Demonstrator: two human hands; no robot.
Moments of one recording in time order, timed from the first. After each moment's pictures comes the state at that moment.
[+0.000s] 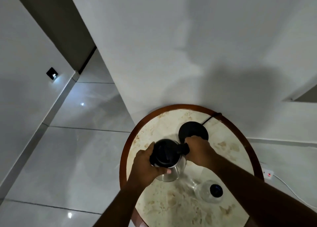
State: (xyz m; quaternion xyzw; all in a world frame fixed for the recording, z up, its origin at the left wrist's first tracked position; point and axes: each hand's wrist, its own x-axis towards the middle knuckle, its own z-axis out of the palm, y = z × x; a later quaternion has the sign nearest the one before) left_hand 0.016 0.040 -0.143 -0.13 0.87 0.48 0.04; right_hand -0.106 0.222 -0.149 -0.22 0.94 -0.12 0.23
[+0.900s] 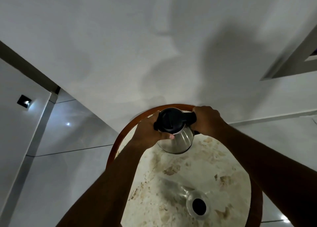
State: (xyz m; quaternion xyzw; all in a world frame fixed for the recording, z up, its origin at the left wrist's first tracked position) left_hand -0.156 0.100 -0.101 -0.03 0.88 0.45 0.14; right_hand -0.216 0.307 -0.123 -0.11 0.97 -0.19 0.12
